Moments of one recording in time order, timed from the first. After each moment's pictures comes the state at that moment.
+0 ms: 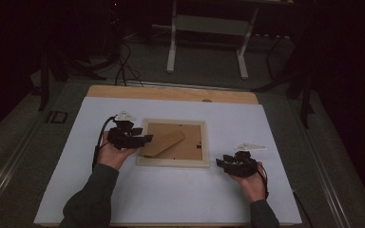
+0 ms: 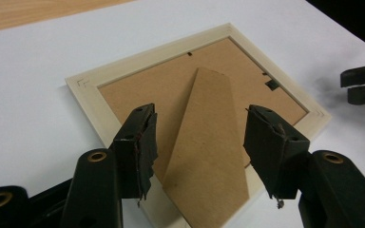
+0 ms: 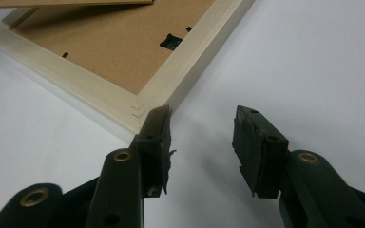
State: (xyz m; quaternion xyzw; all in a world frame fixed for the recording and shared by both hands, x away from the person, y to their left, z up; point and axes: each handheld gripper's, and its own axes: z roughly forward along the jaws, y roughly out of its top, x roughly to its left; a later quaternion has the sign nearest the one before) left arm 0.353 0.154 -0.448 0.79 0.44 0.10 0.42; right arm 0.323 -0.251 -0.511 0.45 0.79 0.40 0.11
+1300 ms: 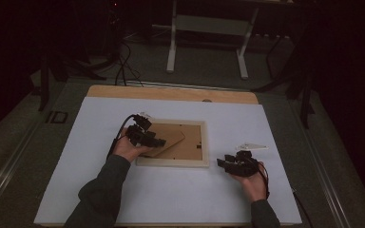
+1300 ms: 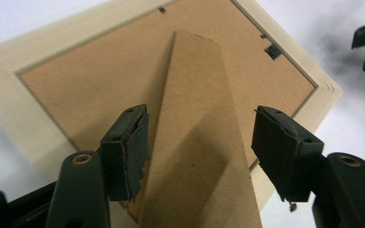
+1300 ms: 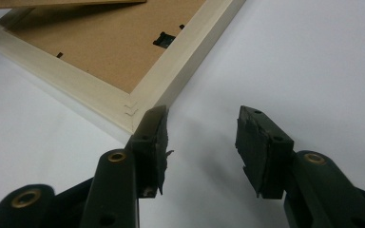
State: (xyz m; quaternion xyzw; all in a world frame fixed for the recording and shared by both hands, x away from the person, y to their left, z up) left arm 0.394 0.116 -0.480 0.84 0.41 0.01 0.36; right arm 0.325 -0.255 -0.512 0.46 0.79 0.39 0.10
